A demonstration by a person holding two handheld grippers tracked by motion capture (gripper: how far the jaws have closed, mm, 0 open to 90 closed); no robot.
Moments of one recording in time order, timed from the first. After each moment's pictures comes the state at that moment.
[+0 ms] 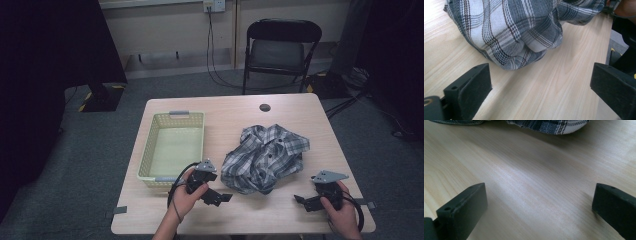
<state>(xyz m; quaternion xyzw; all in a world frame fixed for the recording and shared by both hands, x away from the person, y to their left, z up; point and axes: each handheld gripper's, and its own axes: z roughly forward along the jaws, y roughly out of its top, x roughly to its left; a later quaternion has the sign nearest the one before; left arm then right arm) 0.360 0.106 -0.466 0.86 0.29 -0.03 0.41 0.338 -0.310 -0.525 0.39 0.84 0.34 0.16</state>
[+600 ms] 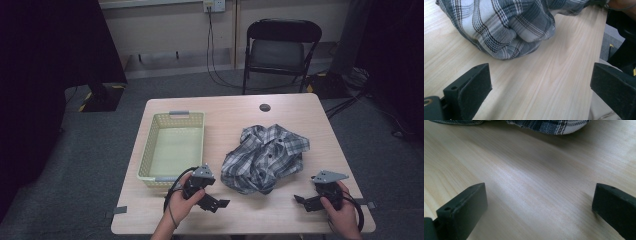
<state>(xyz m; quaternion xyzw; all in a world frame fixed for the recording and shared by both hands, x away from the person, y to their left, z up) 0.345 0.114 -0.469 0.87 0.27 -0.02 0.41 0.338 -0.310 -0.525 0.39 0.84 0.34 0.16</state>
